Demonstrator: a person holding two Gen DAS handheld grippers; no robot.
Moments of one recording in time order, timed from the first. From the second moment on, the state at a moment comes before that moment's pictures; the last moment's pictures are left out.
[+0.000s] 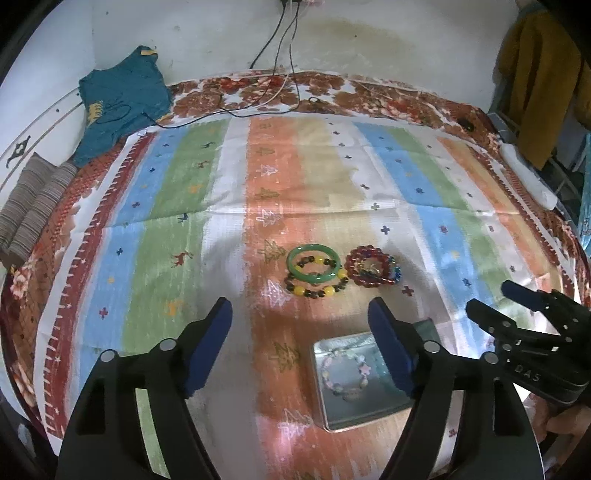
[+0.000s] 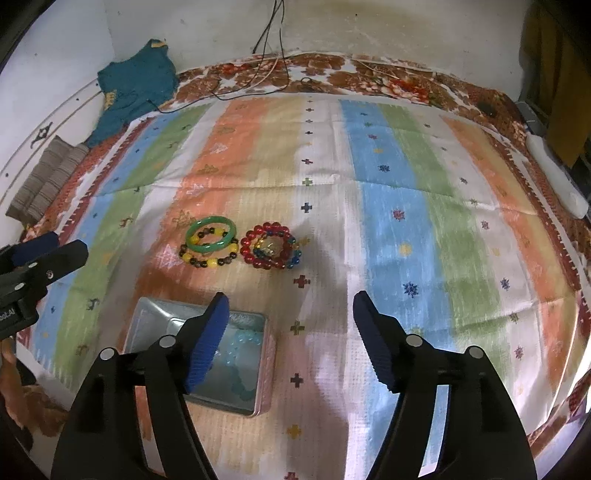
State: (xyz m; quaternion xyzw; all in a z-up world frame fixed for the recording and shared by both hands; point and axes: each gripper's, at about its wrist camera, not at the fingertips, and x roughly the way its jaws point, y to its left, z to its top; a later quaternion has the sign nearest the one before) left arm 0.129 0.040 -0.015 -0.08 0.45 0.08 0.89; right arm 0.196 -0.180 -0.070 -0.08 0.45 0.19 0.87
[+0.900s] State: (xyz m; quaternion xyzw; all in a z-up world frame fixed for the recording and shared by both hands) left arm 0.196 0.067 -0.050 -0.07 0.49 0.11 0.86; right arm 0.248 -0.145 -0.098 -0.13 0.48 0.19 0.85
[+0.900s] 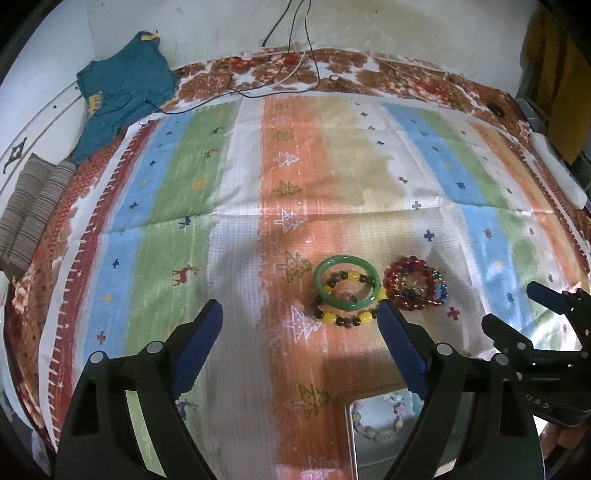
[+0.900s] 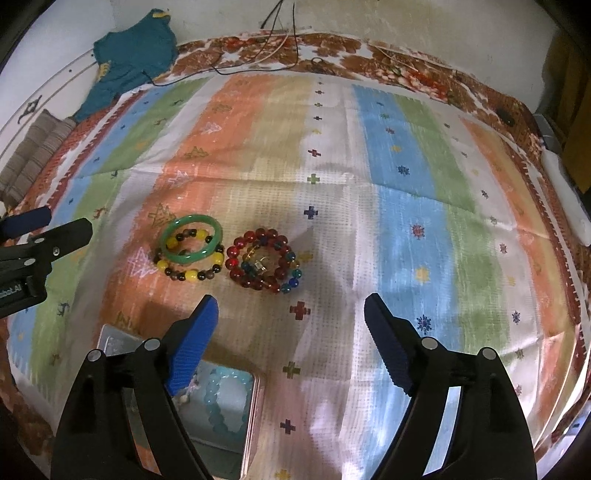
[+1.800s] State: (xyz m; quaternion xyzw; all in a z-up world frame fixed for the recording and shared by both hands) left arm 0.250 0.083 -0.109 -0.06 0.54 0.10 0.83; right arm 0.286 -0.133 -0.132 -0.14 0.52 0.19 0.82
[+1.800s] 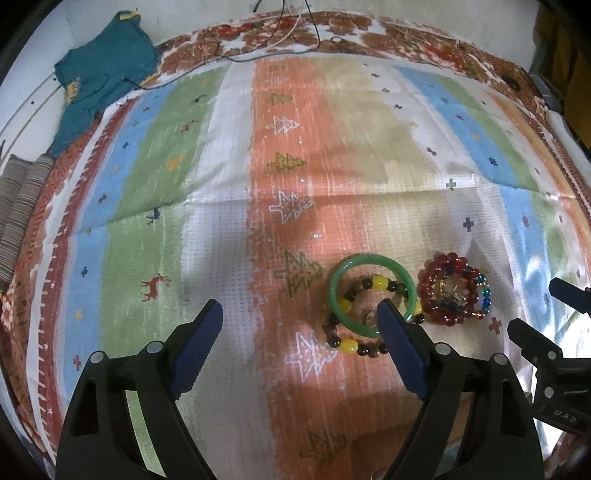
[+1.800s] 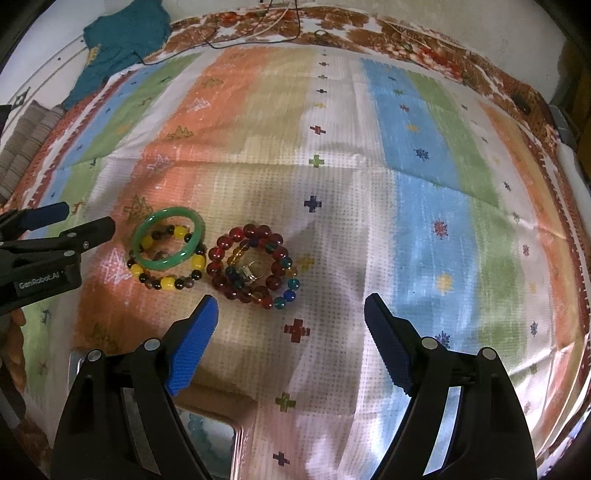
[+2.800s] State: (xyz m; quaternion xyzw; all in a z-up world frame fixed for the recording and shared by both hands) left arm 0.286 0.088 -0.159 -0.04 0.57 0.08 0.81; right arm 0.323 -0.123 -0.170 -0.14 0.56 0.19 0.79
